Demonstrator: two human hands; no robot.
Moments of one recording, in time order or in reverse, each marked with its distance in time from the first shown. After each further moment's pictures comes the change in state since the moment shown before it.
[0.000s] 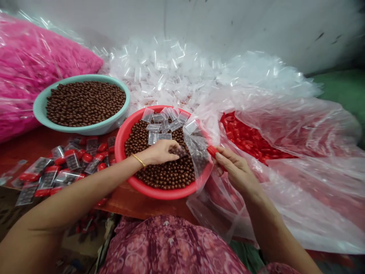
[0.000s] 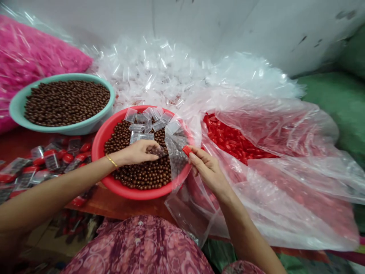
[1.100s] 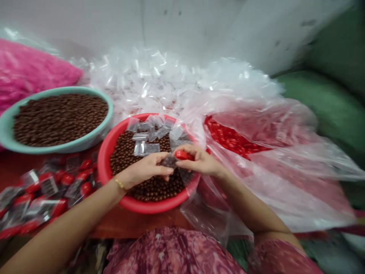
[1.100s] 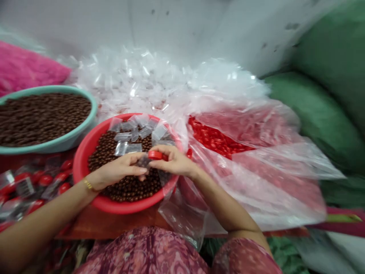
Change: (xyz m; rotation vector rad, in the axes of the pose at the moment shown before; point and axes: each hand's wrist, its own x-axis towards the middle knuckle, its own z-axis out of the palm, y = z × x) left_hand -0.020 0.018 0.002 -0.649 -0.234 -0.042; right_hand 0.043 -0.020 0.030 0.046 -0.492 -0.193
